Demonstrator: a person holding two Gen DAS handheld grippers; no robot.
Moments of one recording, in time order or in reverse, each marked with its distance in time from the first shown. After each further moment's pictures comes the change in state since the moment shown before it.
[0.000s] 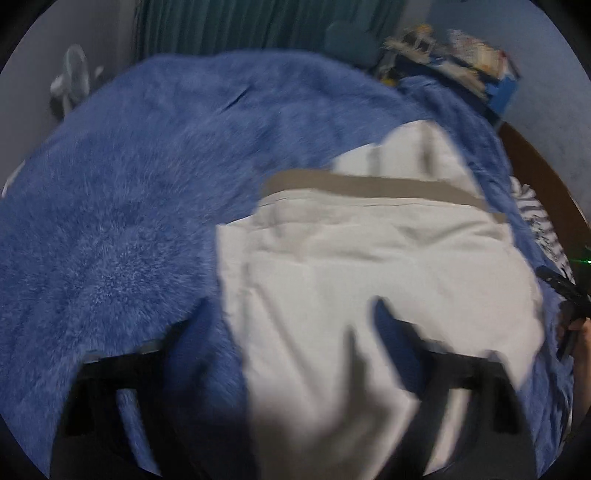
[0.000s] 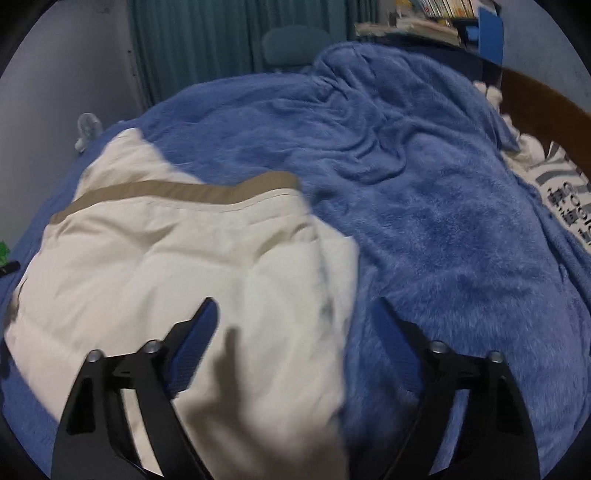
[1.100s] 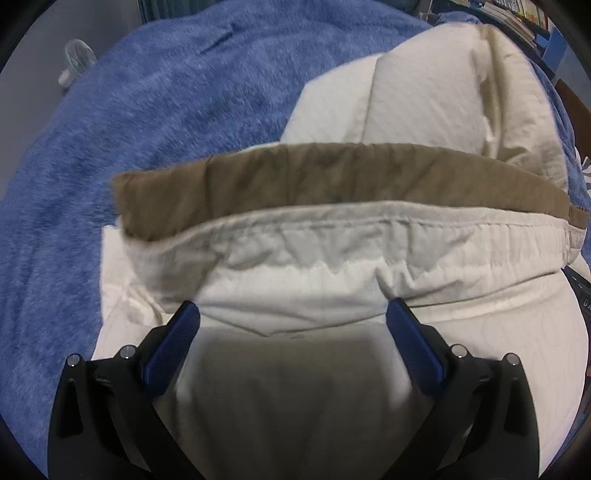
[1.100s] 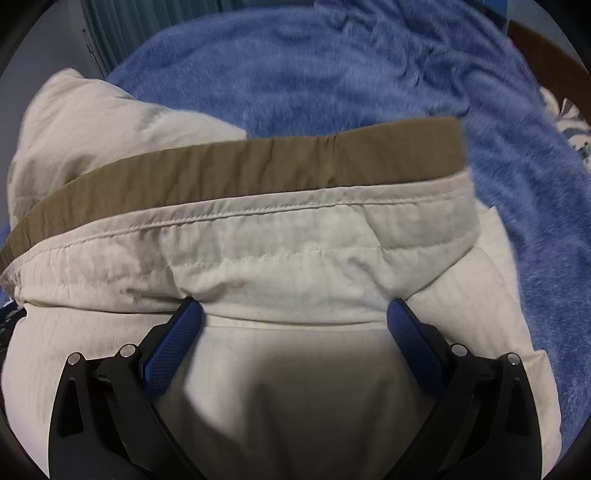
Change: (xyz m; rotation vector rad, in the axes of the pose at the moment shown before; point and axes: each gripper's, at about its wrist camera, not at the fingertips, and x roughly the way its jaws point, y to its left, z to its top) left arm 0.107 -0.090 0.023 0.018 0.155 0.232; right arm 0.109 0.098 0.007 0.096 0.161 -0.078
